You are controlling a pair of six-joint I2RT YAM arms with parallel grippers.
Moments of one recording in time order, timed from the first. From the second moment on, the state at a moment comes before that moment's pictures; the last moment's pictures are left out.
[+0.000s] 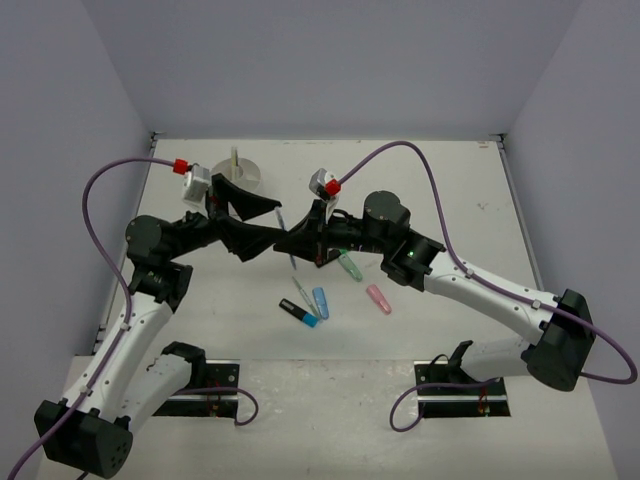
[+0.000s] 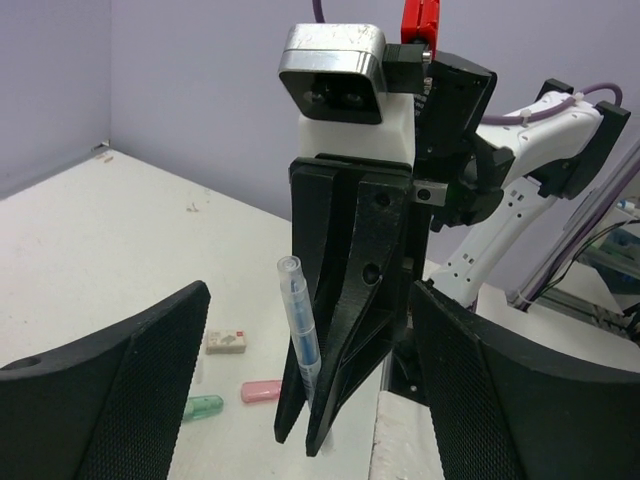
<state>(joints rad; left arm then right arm) -0.27 0.85 0.75 0.52 0.94 -0.68 0.91 1.32 1.08 0.22 -0.52 0.31</state>
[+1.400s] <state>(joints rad) -0.48 0.87 0.76 0.54 0.51 -0.54 0.84 1.48 1.45 -0.16 -0.61 0.27</state>
